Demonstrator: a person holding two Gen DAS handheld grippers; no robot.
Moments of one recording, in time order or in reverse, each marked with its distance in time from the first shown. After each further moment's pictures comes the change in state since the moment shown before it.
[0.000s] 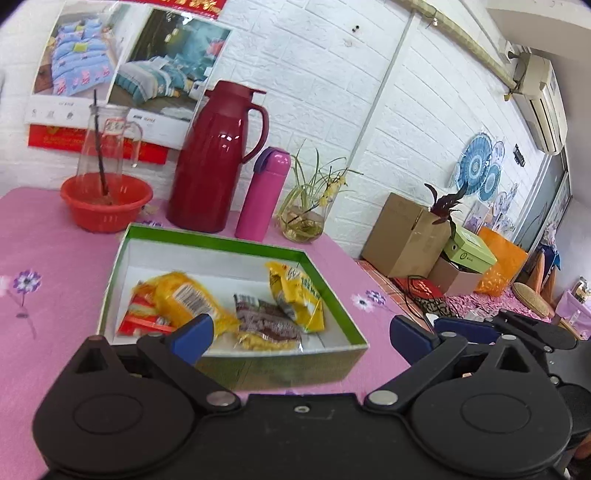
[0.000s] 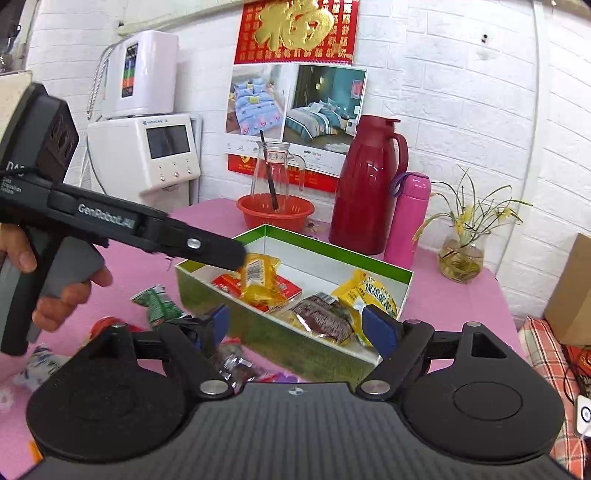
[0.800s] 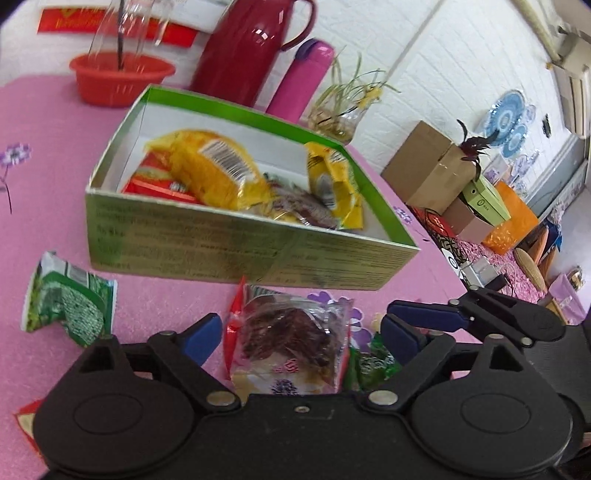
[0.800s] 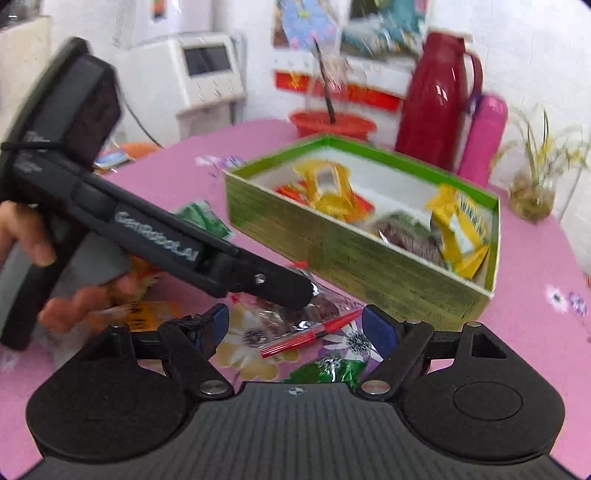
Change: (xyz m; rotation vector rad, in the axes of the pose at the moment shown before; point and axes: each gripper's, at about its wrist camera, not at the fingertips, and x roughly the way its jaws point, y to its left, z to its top) left arm 0.057 0.048 -0.052 -0.133 0.258 -0.020; right arm 0.081 0.039 -0.033 -0.011 0.261 0.117
